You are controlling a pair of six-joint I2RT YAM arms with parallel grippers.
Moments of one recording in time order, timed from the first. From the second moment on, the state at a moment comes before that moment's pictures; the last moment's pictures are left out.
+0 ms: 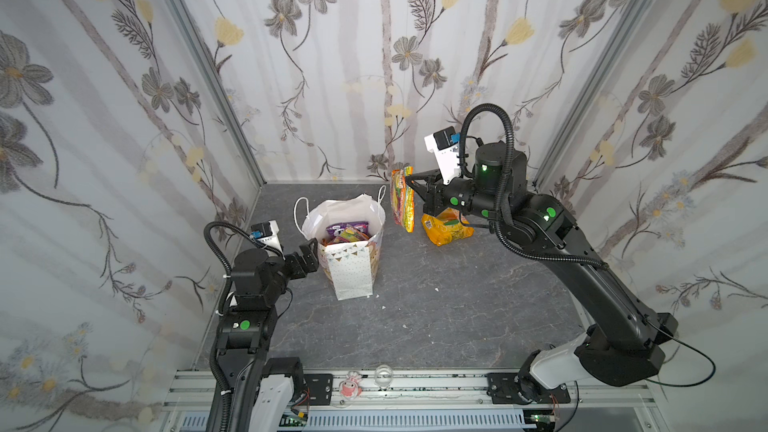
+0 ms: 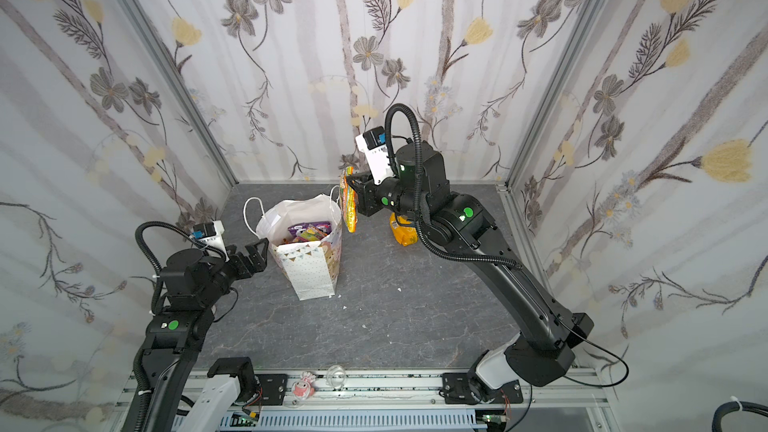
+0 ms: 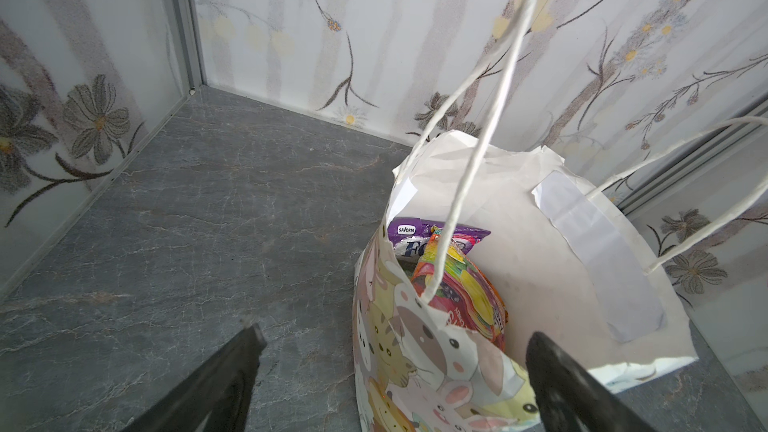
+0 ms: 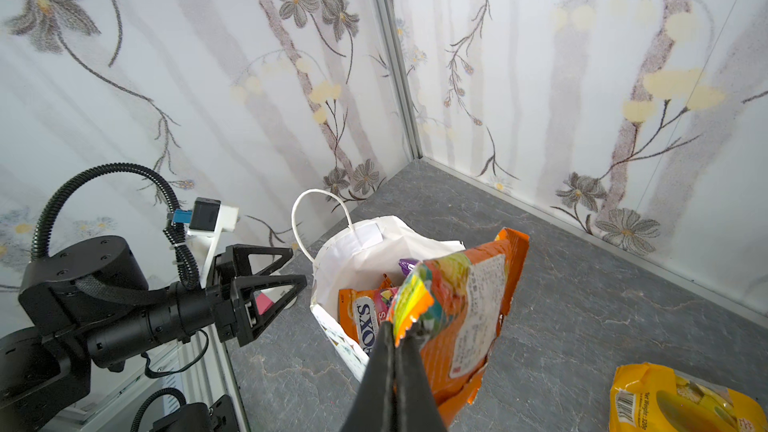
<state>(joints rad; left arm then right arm) 0.01 0.62 0.74 -0.45 0.18 -0.32 0.80 1.50 1.96 -0.67 -0.15 0.21</state>
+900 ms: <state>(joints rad) 0.01 0.63 0.74 -0.45 0.20 -0.32 0.94 1.72 2.28 -0.69 -0.18 0.19</state>
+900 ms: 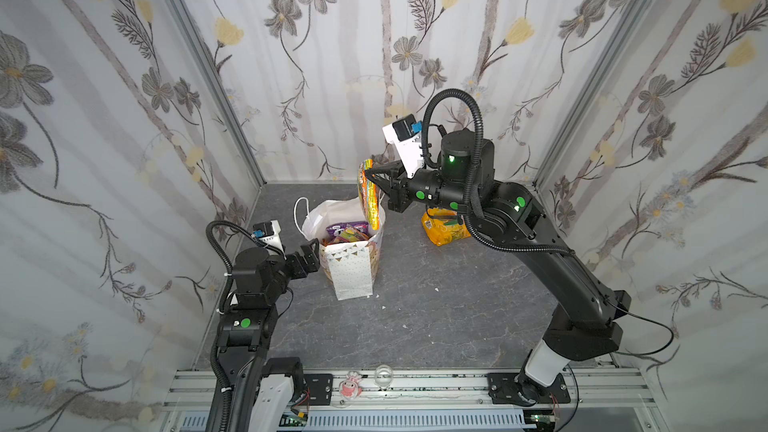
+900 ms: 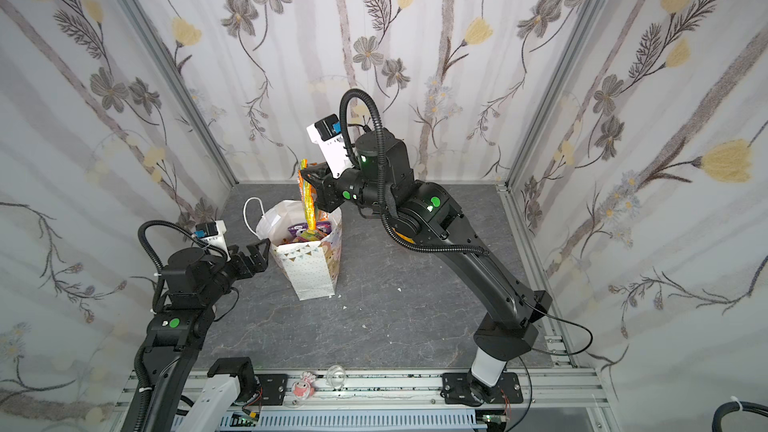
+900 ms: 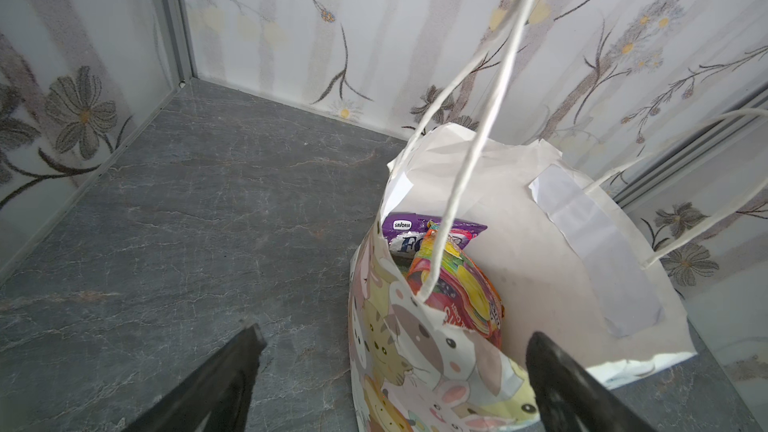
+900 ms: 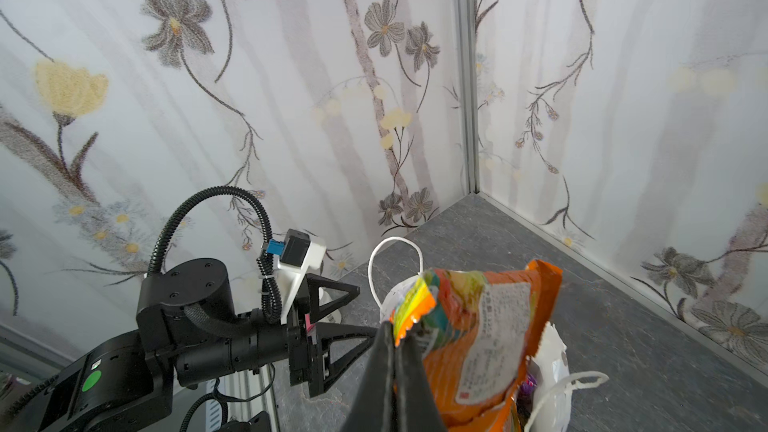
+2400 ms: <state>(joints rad) 0.01 0.65 0.74 -0.45 0.23 -0.32 0.87 2.07 2.31 -0.59 -0.51 0.27</state>
